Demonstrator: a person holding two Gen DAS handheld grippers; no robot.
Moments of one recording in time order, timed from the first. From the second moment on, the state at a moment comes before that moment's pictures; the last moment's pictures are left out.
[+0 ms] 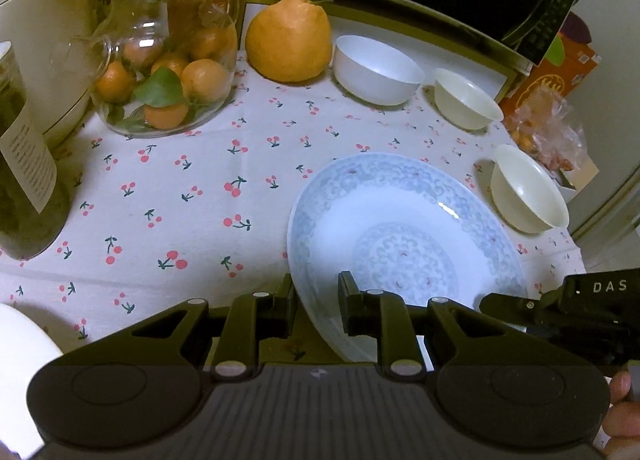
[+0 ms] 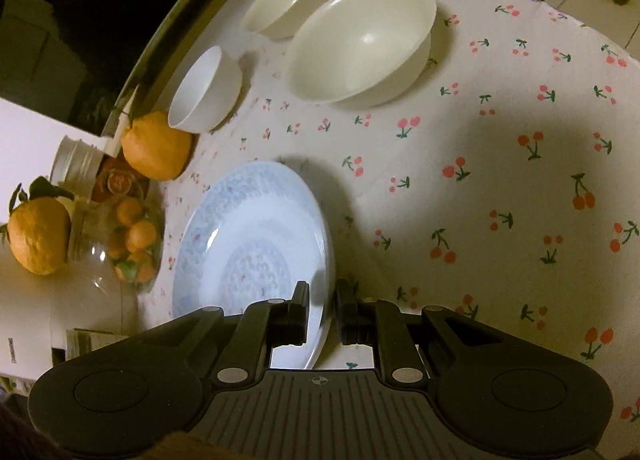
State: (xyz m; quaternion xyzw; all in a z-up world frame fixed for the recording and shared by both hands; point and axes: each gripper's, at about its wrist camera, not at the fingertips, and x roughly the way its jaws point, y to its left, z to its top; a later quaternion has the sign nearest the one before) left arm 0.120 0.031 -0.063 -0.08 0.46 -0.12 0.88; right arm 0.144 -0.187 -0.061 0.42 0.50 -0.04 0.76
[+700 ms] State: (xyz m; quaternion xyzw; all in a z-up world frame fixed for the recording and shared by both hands) left arm 0.114 0.032 -0.059 -0.06 0.46 -0.11 0.88; right arm 0.145 -0.183 -0.060 0.41 0.51 -0.03 0.76
